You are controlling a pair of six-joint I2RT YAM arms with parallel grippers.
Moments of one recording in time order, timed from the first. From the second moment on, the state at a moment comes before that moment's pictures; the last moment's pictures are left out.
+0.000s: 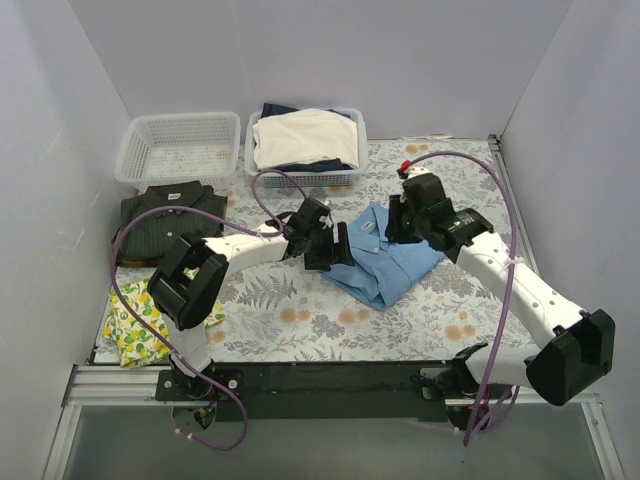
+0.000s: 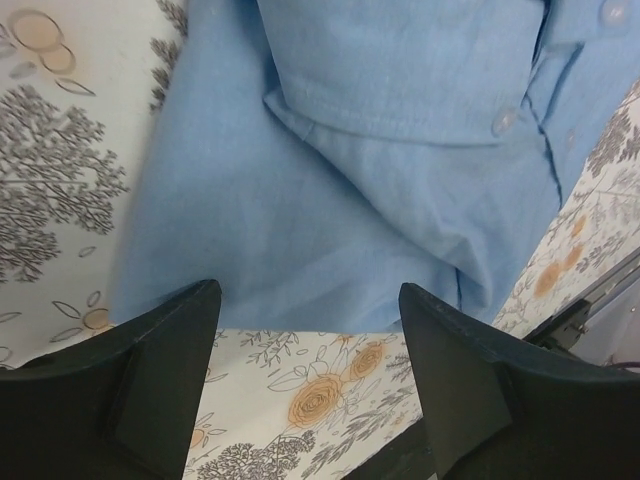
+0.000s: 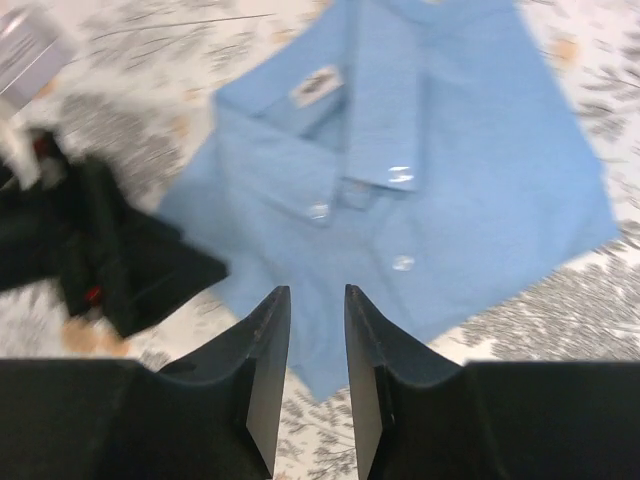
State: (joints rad) left arm -0.71 1.82 1.17 -0.24 0.23 -0.75; right arm 0.60 1.26 1.14 -0.65 0.09 0.38
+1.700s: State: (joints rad) left arm -0.63 1.74 1.15 -0.31 0.19 -0.73; right arm 0.39 1.42 1.05 -0.76 -0.09 0.41
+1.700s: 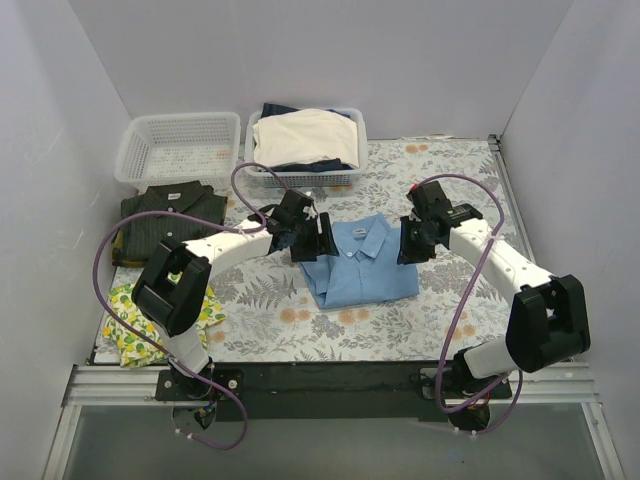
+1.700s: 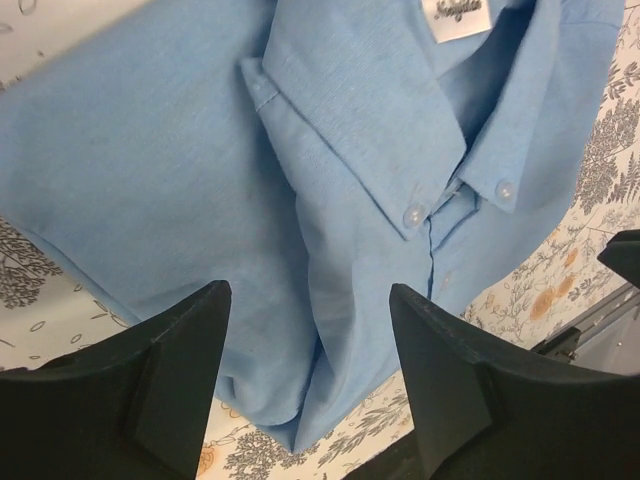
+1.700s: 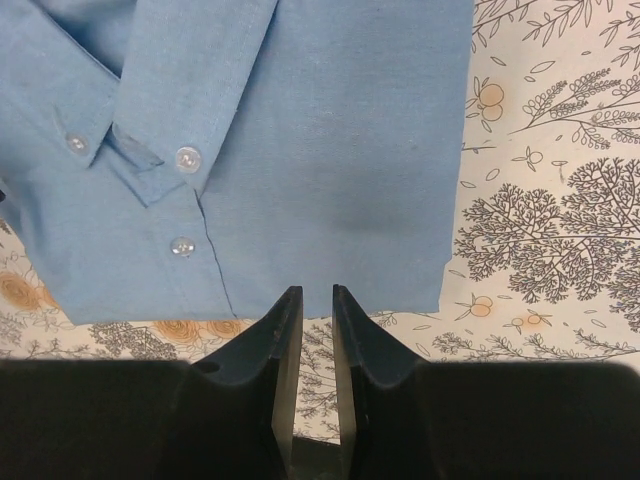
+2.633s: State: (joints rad) left arm -0.64 1.70 1.01 -0.05 0.23 -0.84; right arm 0.37 1.45 1.05 -0.73 -0.02 0.41
